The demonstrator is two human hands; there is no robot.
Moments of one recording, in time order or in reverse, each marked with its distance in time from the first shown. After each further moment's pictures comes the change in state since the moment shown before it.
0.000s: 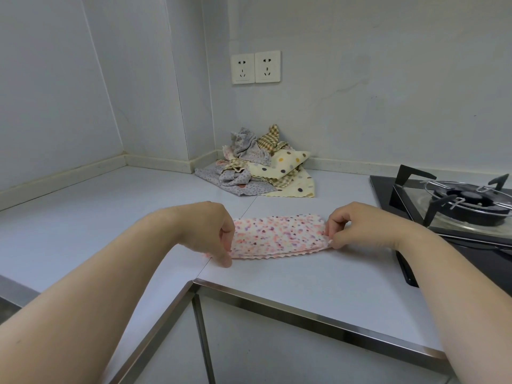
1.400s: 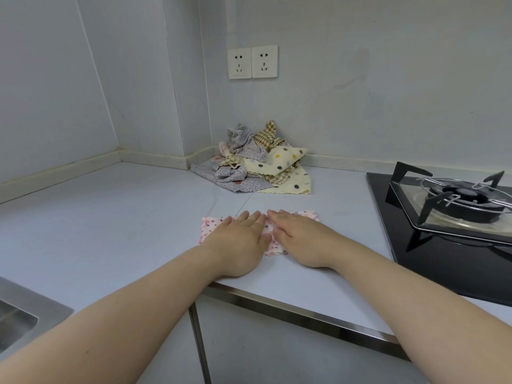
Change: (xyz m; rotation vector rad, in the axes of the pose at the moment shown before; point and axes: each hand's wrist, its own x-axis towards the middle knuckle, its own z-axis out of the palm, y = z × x) left_hand 0.049 0.039 0.071 0.042 0.214 0.036; right_hand 0.041 -0.030 0.076 -0.289 -0.009 -0.180
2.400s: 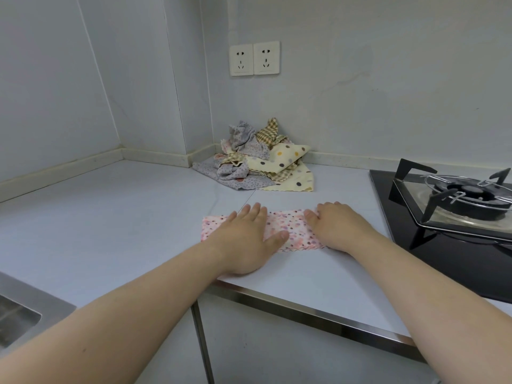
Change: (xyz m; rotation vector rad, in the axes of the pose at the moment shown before) left_hand -0.007 0.010 -0.010 -0.032 -0.005 -0.039; right_hand -0.009 0.029 -0.019 -0.073 0.189 0.434
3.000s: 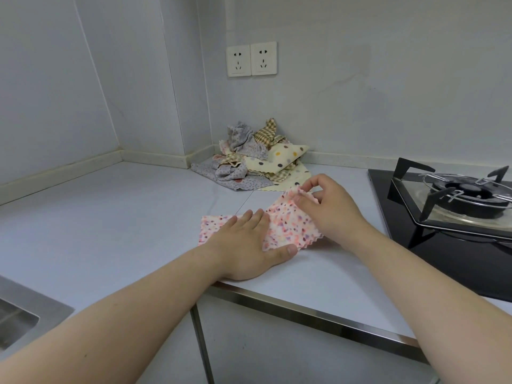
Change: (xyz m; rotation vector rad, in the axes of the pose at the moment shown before) left_hand -0.003 0.005 0.002 0.047 -0.079 0.036; right_hand -0.018 -0.021 -0.018 0.823 0.243 -0.159
